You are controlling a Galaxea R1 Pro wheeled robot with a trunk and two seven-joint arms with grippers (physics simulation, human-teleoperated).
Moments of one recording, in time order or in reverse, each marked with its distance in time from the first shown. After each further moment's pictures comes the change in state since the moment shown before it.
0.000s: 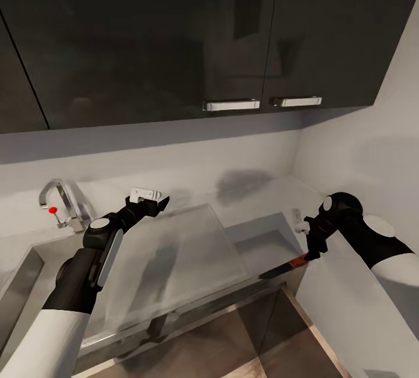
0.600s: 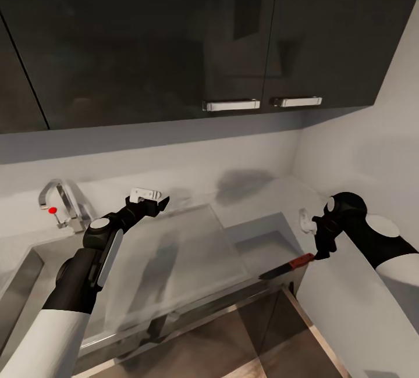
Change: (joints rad) left arm 0.000 0.000 0.000 0.000 0.000 0.000 0.000; right arm 0.000 -0.019 -0.006 0.002 0.099 -0.001 -0.002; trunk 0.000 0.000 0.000
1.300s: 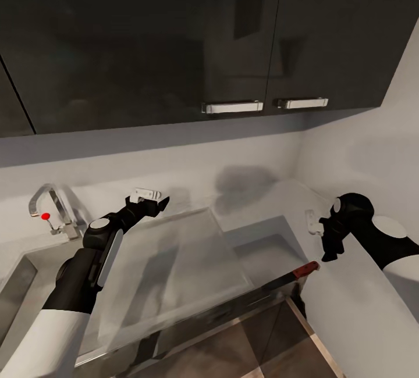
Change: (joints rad) left arm 0.000 0.000 0.000 0.000 0.000 0.000 0.000; right arm 0.001 -0.032 0.001 0.015 0.002 0.001 0.000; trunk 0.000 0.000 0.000
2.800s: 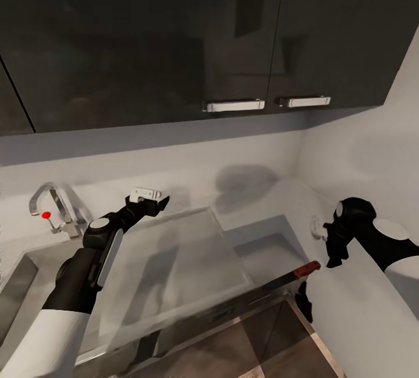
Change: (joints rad) left arm 0.000 0.000 0.000 -0.005 0.000 0.000 0.000; right arm 0.003 -0.009 0.003 0.067 -0.003 -0.009 -0.008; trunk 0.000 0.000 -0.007
